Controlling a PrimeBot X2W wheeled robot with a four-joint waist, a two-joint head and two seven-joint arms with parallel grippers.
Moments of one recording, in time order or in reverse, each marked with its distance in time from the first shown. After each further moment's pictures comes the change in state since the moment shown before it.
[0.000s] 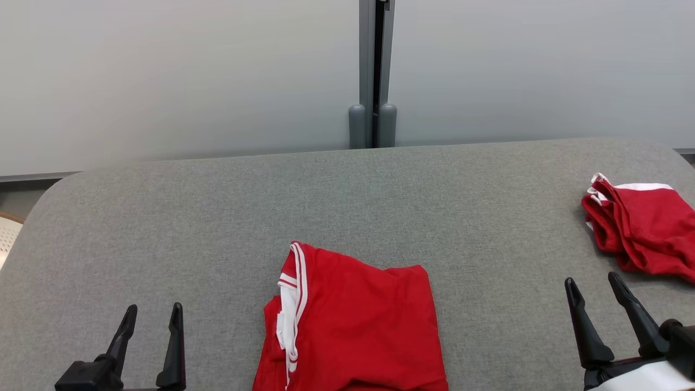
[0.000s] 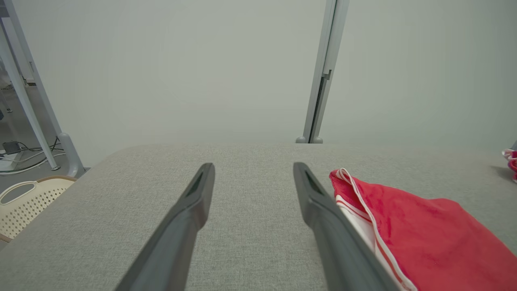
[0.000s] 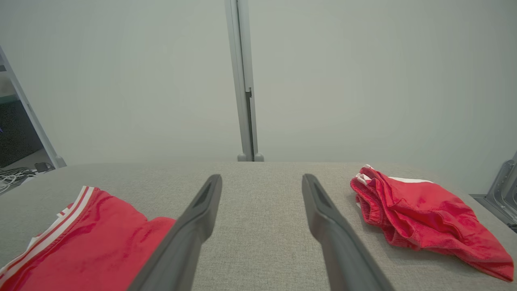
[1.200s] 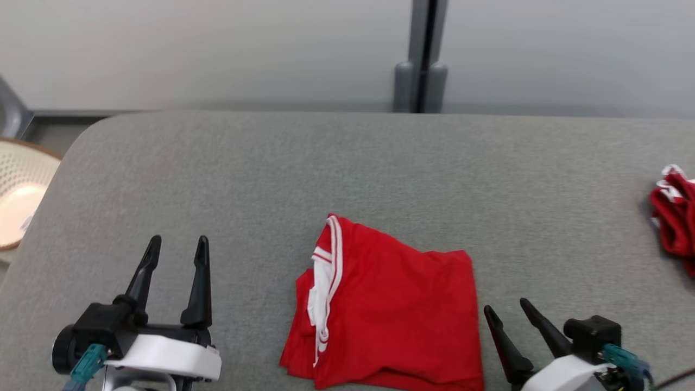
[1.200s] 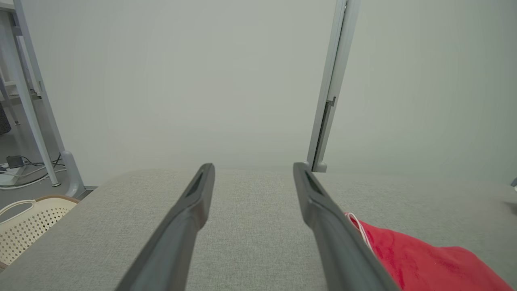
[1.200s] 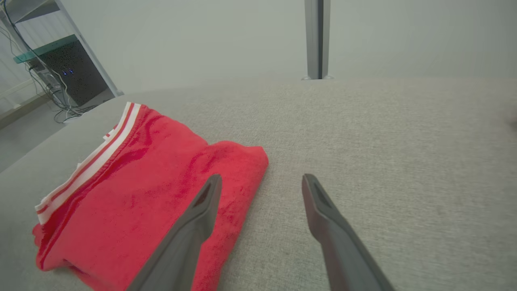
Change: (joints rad) left arm -0.151 -0.026 -0.060 -0.049 0.003 0.014 0.006; right arm -0.128 0.020 0.218 0.251 0.069 0.000 0.009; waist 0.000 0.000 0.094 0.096
